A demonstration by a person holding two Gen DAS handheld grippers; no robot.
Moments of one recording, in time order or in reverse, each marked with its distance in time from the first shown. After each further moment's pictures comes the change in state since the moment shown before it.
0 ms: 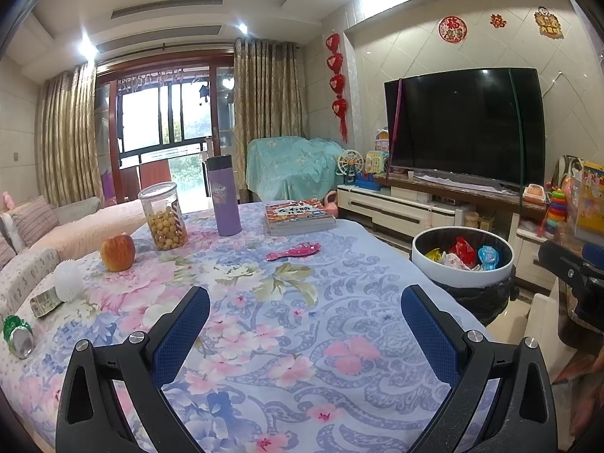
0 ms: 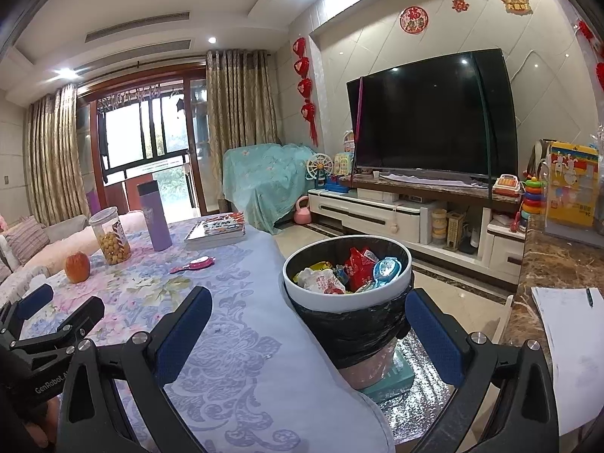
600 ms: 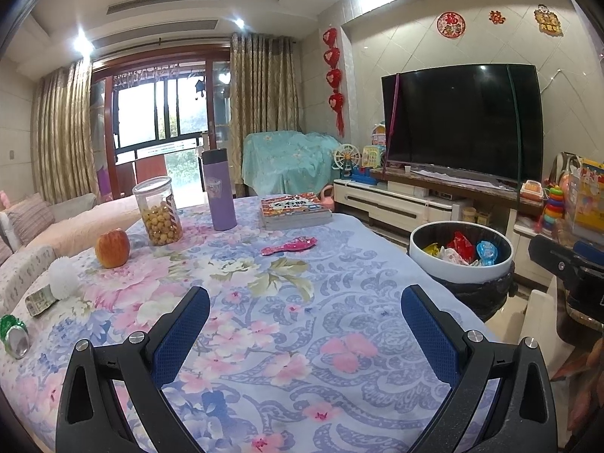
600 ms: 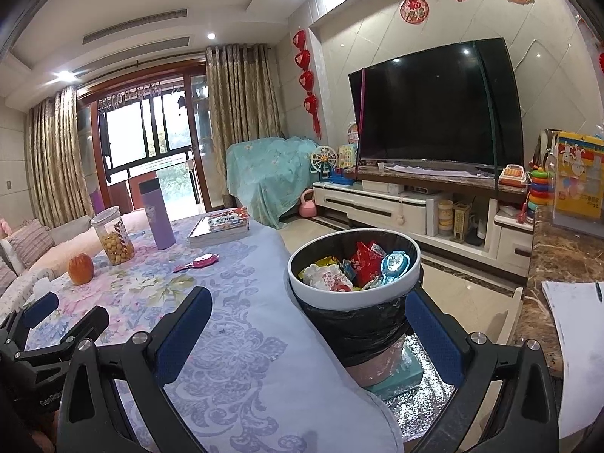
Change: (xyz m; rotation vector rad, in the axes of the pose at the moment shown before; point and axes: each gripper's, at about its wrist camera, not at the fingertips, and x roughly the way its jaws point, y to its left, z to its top) left arm 0.007 -0.001 -0.001 0.002 0.020 -0.016; right arm 0.015 -0.001 -0.001 0.023 0.037 0.024
